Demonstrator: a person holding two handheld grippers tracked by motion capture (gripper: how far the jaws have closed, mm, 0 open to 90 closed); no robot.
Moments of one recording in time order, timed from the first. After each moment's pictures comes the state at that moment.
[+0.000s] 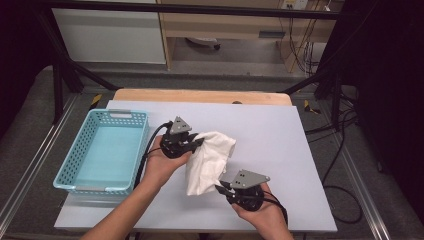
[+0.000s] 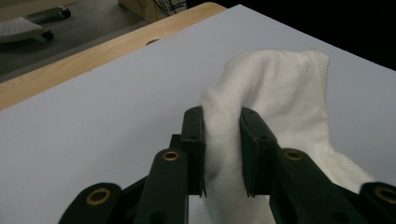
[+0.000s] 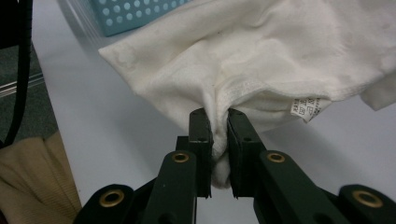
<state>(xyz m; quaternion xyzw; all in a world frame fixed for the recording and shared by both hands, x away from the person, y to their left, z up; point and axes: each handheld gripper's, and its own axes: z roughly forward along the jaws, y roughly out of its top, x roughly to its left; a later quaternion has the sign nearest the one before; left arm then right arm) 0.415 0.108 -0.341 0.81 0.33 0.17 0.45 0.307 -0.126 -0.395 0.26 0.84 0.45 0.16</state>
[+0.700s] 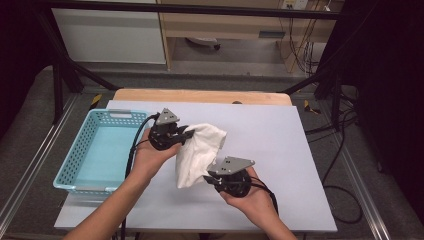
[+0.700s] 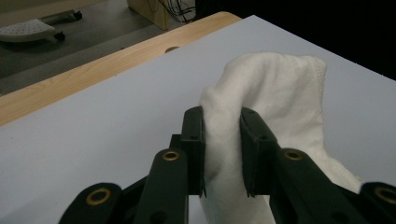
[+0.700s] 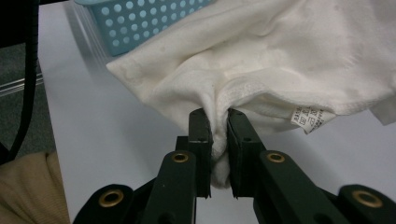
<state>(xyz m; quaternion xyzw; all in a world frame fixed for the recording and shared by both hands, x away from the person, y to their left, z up) 0.427 0.135 -0.325 0.80 0.35 0.18 0.46 0.333 -0.096 -0.374 0.23 0.85 0.44 0.14</state>
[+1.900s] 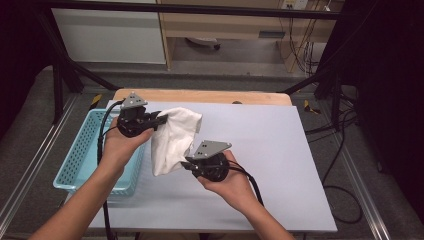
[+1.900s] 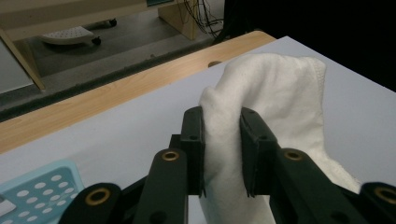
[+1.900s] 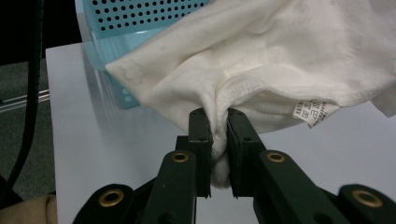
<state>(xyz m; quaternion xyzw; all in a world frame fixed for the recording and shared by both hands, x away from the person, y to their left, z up) 0.433 0.201 -0.287 0.77 0.38 0.21 0.46 0.358 -0.042 -0.343 0.20 0.85 0.47 0.14</state>
